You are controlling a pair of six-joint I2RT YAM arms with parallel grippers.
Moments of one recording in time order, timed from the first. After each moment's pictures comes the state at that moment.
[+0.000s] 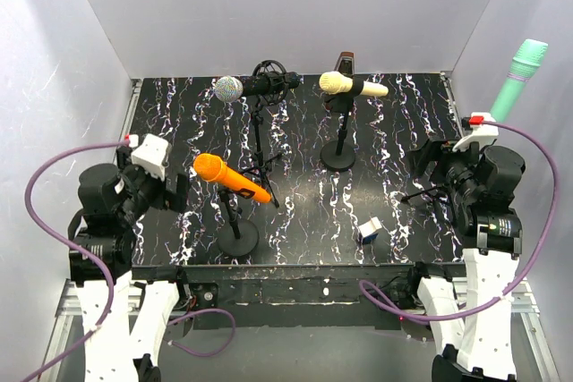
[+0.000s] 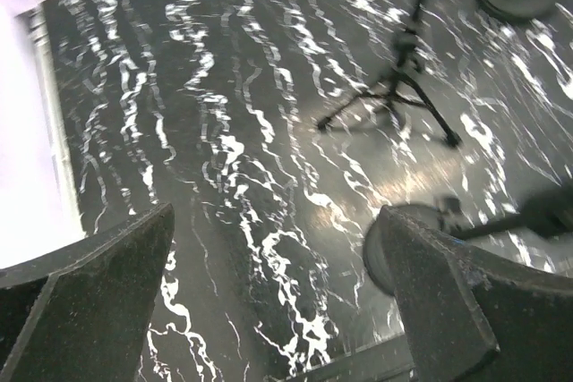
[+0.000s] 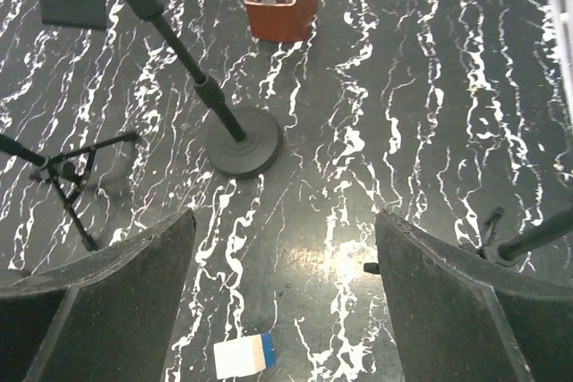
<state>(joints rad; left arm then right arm) 0.05 0.62 1.13 -0.89 0.29 0.27 -0.14 0.65 0.97 -0.61 -0.34 0.10</state>
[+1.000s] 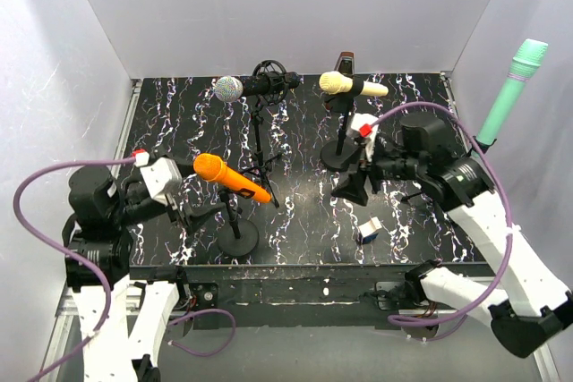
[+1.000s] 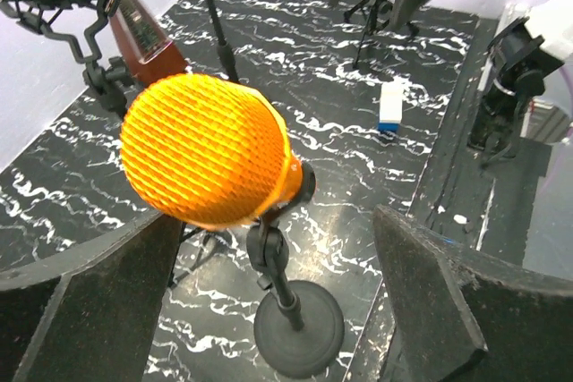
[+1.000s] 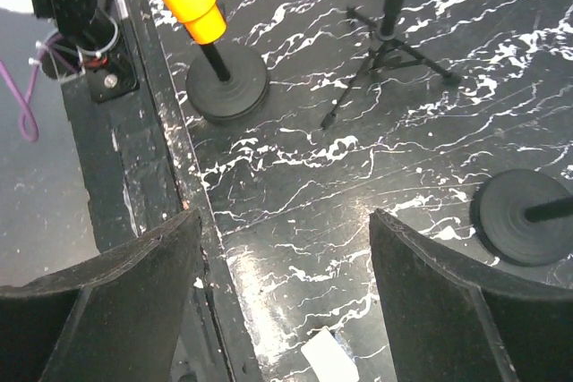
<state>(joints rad) 0.05 0.59 1.18 -0.84 1.09 0.38 0.52 0.96 1.19 -0.77 -0.71 -0.25</state>
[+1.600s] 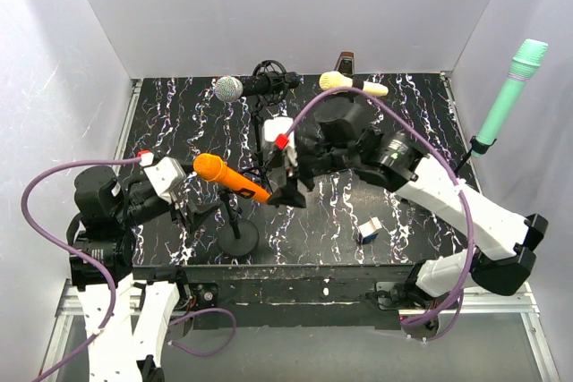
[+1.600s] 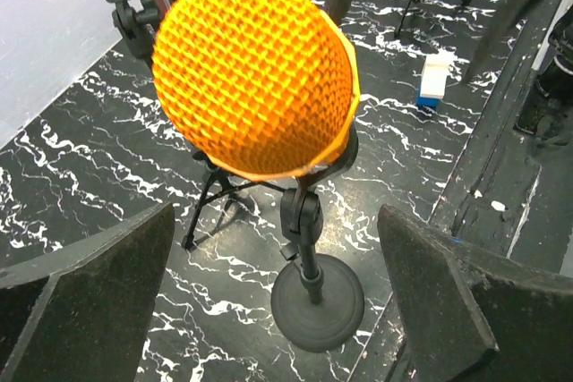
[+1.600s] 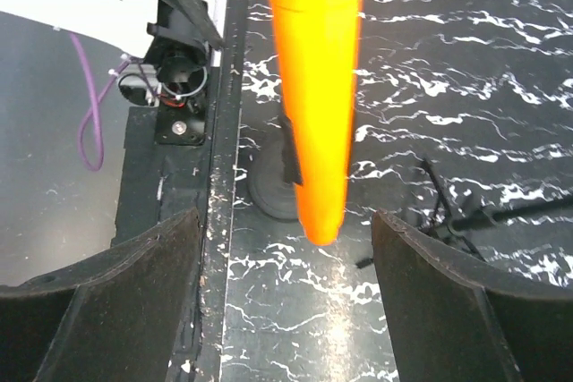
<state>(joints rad) 0.08 0.59 1.12 -0.83 1.02 0.41 0.98 1.36 1.60 -0.71 -0.57 -0.30</state>
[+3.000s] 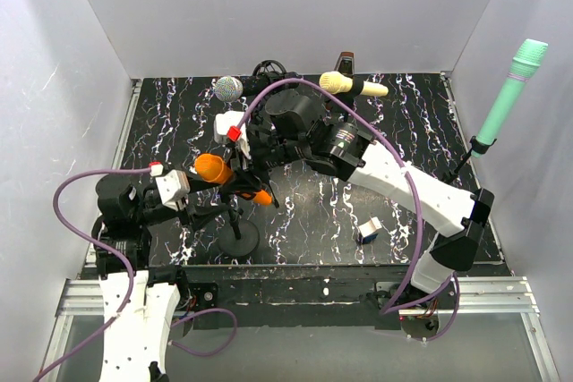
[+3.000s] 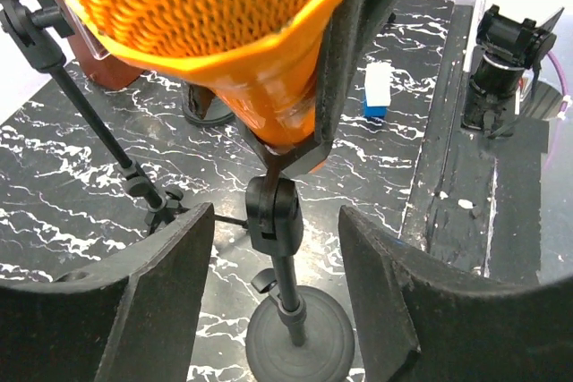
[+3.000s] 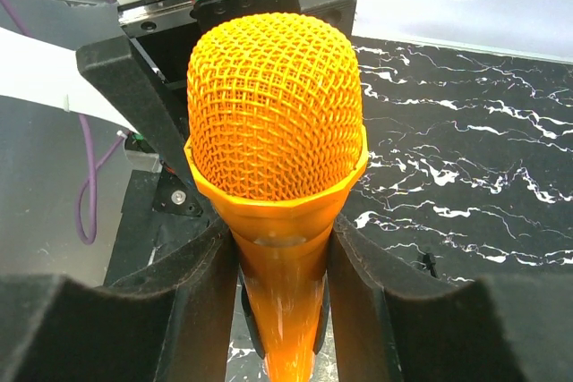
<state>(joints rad) 0.10 0.51 0.78 -0.53 1.26 0.35 1.10 1.65 1.84 -0.58 -0.61 -0.26</state>
